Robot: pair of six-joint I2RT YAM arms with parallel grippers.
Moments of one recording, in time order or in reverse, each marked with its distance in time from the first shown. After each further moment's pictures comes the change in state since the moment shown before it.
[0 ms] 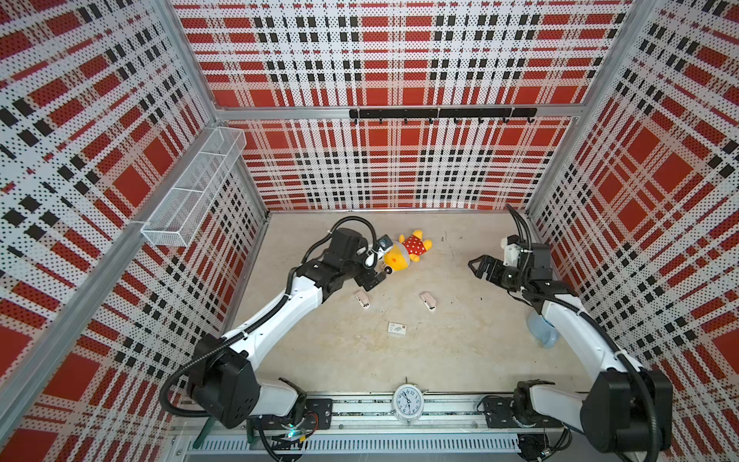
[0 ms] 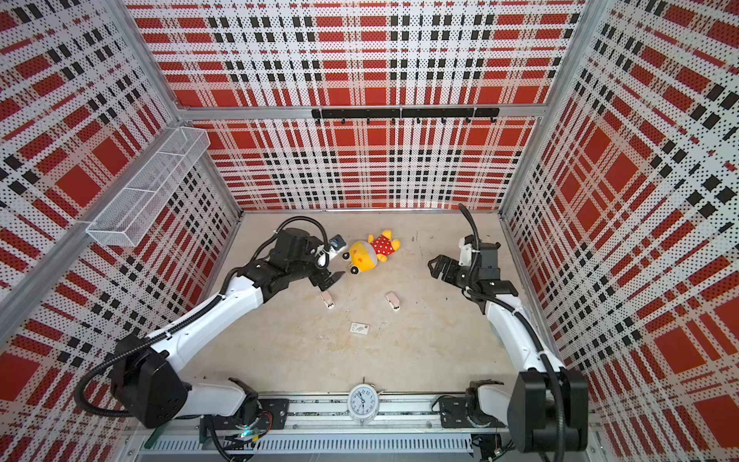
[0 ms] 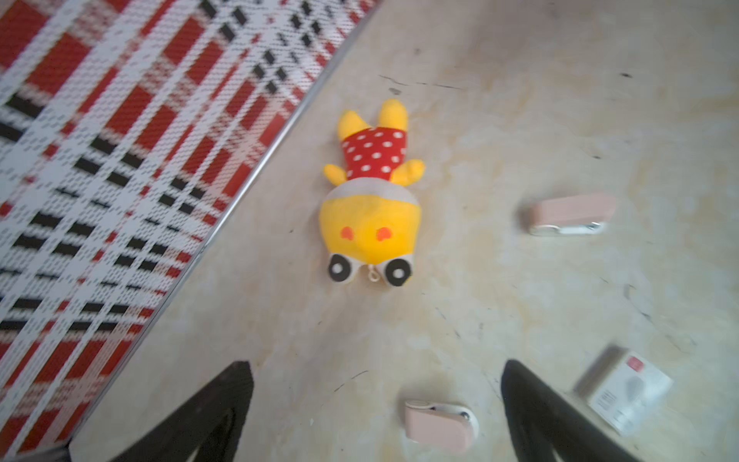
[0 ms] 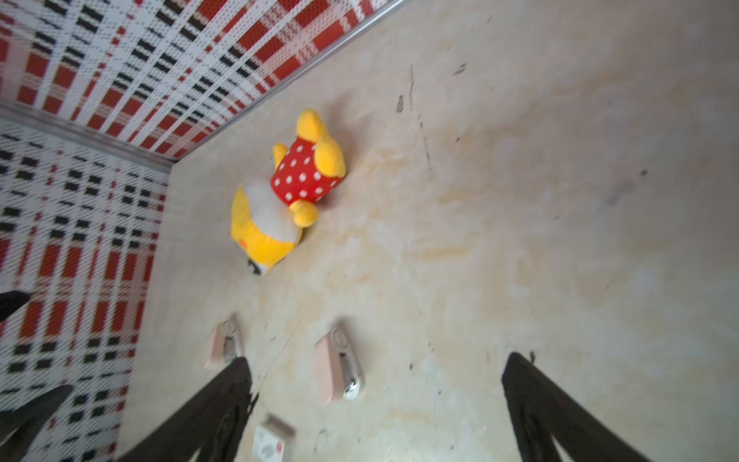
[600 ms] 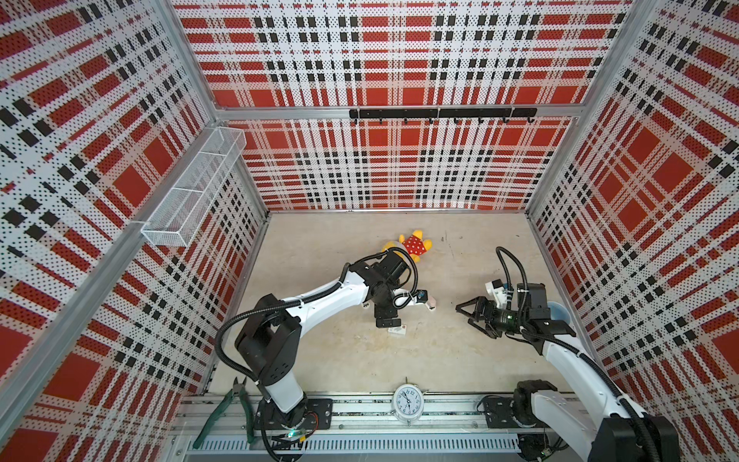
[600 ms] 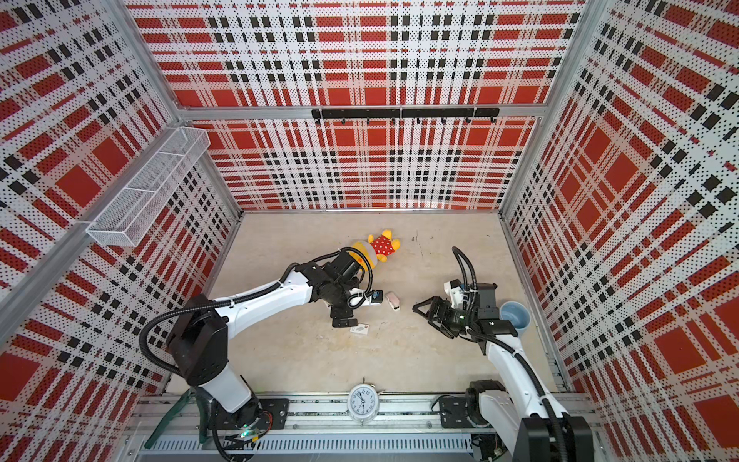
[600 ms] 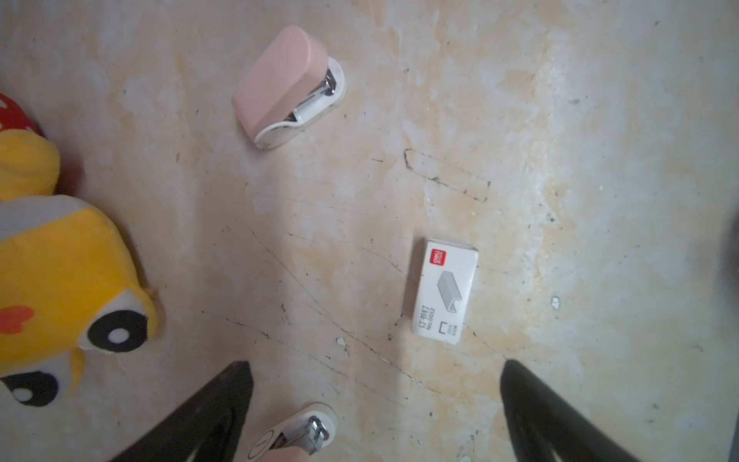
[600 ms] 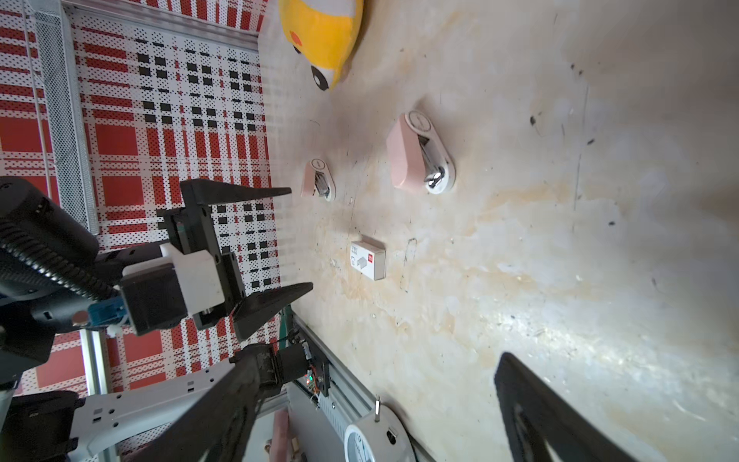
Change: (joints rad) left arm -0.194 0.282 0.066 -0.308 0.029 0.244; right arm 0.006 -0.209 -0.359 -0.019 -0.424 0.176
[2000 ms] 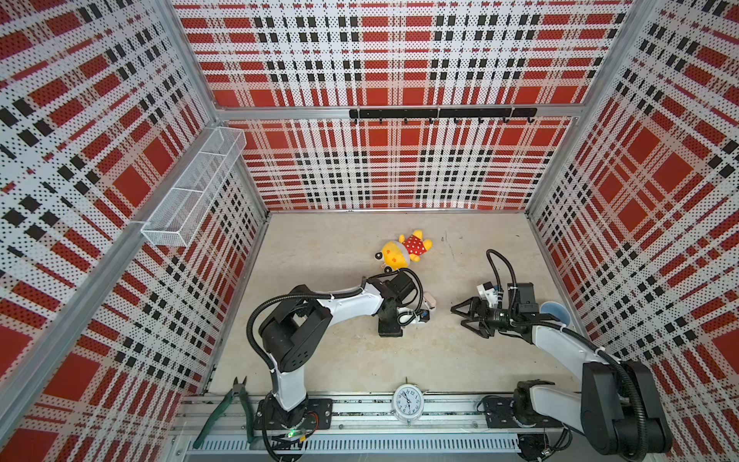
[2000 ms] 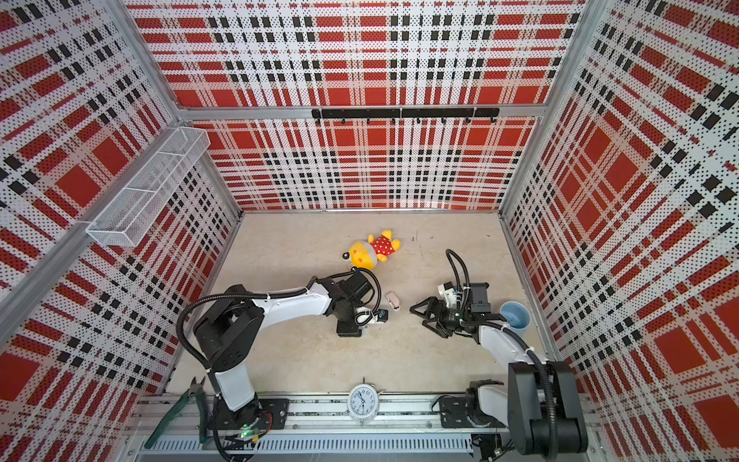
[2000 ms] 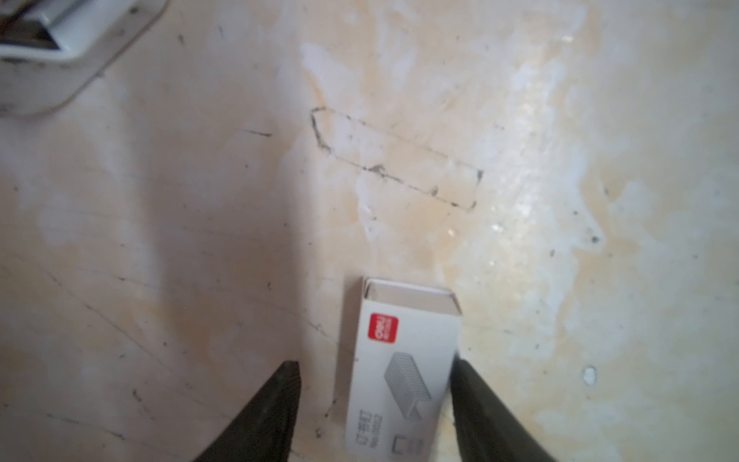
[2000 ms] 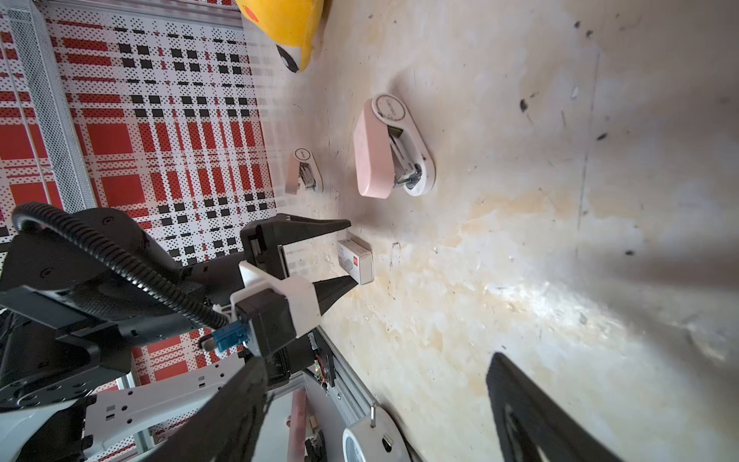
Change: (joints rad) left arm -0.069 0.140 -0.109 0.130 -0.033 -0.044; right arm 0.005 0.242 -0.021 0.184 -0.064 -0.001
